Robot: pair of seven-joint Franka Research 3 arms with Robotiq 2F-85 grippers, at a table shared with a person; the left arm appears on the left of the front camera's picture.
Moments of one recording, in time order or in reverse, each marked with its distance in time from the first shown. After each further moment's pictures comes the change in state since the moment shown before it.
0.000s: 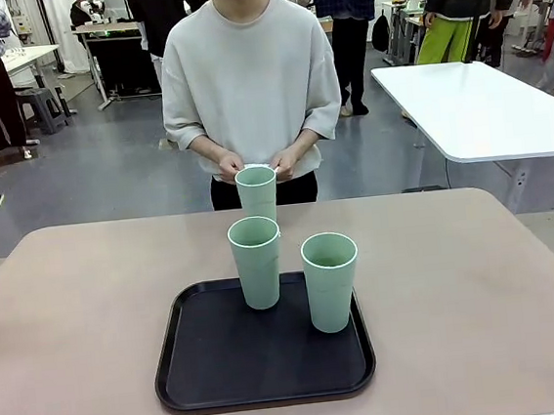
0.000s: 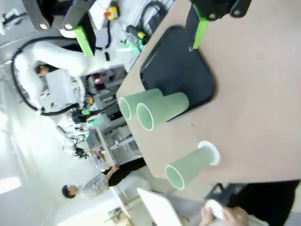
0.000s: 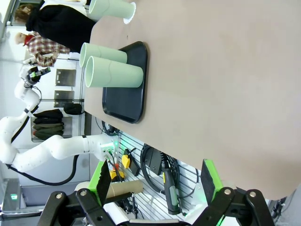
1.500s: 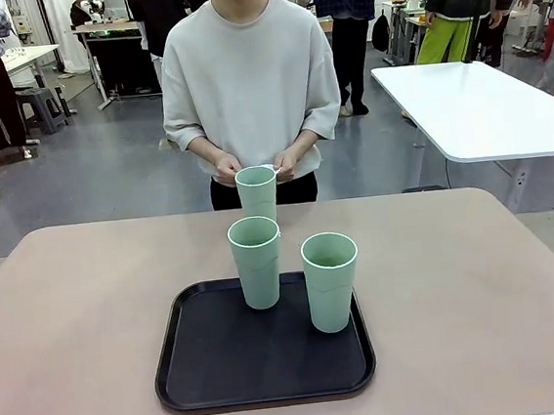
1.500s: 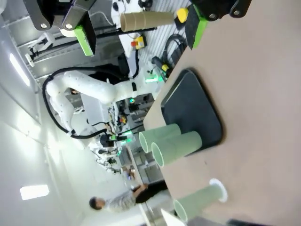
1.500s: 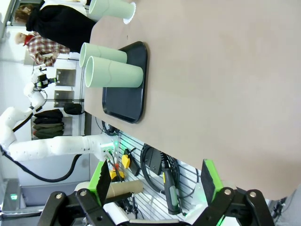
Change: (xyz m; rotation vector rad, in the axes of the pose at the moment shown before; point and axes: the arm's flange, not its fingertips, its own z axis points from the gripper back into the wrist) left arm -0.047 0.067 0.067 -0.175 0.122 0.093; right arm 0.000 0.000 0.000 0.000 0.001 0.000
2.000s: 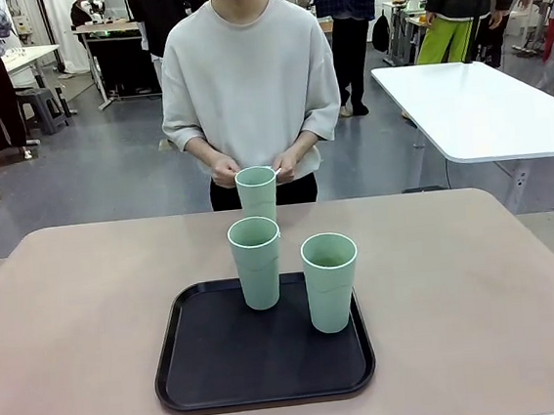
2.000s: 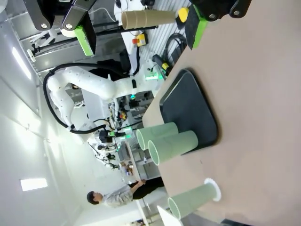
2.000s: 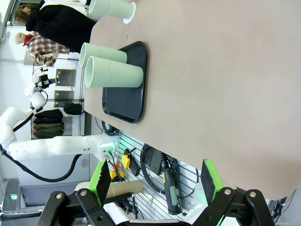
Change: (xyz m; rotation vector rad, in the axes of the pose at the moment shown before) left arm -0.004 0.006 0.006 0.004 -0.020 0.030; right arm 0.000 0.000 0.000 0.000 0.000 0.000
